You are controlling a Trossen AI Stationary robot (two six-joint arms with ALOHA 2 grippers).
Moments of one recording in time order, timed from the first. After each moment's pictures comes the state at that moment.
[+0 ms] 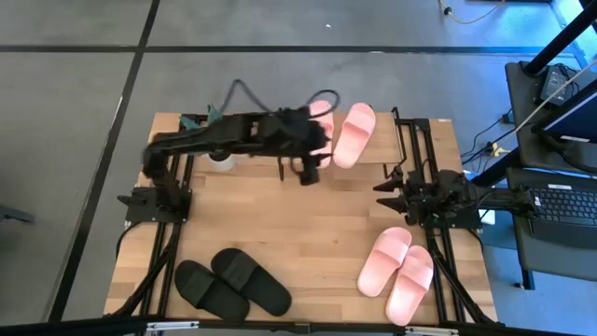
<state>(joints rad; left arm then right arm) 0.03 1.81 2.14 -0.87 -0.26 0.11 -0.04 0.03 0.03 0.03 -0.12 0.30</state>
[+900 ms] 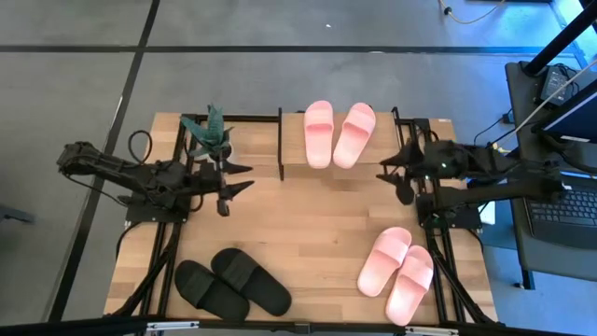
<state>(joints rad) -0.22 0.69 0.48 0.28 -0.45 0.04 -0.06 0.71 0.89 -0.77 0.16 0.22</state>
